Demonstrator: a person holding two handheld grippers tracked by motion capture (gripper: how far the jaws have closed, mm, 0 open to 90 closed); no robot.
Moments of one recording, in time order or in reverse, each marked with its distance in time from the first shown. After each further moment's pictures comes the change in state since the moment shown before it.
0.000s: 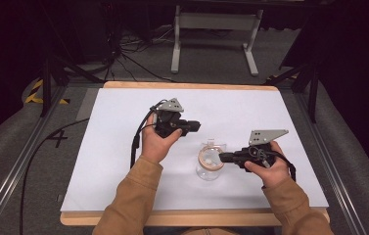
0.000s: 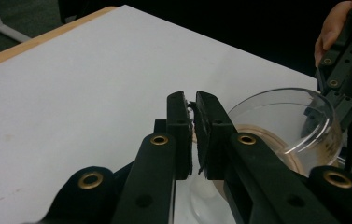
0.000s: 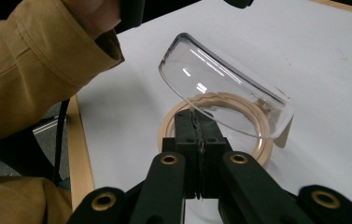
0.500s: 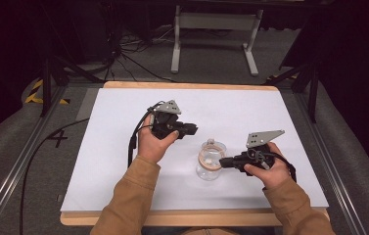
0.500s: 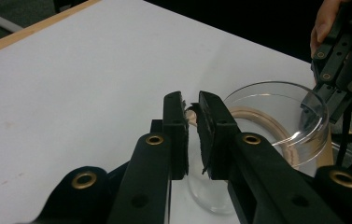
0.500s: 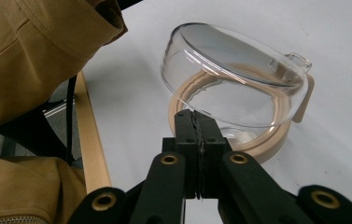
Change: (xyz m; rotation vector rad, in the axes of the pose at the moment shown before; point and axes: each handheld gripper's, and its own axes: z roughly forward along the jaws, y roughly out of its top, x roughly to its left) left arm -0.001 -0.004 -0.005 0.036 -0.006 0.011; right arm 0.002 -0.004 0.002 0.092 0.031 0.030
